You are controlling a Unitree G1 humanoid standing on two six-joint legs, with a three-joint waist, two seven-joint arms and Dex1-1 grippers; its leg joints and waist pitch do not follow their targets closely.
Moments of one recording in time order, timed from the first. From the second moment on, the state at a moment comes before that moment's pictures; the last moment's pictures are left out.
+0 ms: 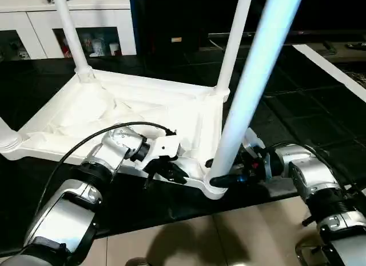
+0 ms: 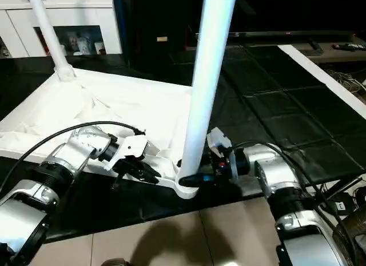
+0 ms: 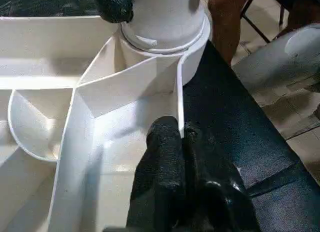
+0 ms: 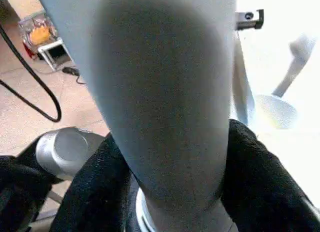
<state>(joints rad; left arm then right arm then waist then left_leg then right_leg) -0.80 0.32 -0.35 0.91 0.11 -0.21 -1.51 -0.58 -0.39 0.17 0.67 0.22 0.10 1.56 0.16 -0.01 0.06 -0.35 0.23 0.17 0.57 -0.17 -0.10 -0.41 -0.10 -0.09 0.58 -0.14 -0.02</state>
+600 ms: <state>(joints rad) -0.80 0.29 -0.30 0.92 0.10 -0.06 -1.40 -0.46 -0.32 0.06 0.55 0.27 0.20 1.33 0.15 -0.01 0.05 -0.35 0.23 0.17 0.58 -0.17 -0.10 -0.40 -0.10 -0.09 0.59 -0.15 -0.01</state>
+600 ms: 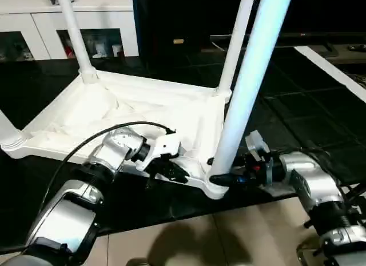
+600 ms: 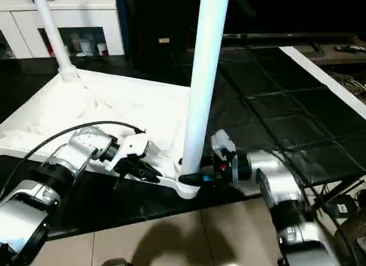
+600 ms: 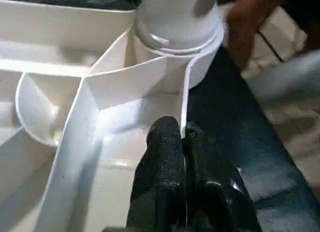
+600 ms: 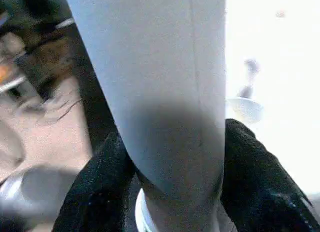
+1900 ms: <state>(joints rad) -0.83 0.28 -0.28 0.97 0.12 -0.10 -1.28 -0.57 -0.35 0.02 0.71 0.19 0.08 1.16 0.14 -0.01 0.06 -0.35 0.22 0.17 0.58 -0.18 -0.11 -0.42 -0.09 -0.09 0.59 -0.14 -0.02</state>
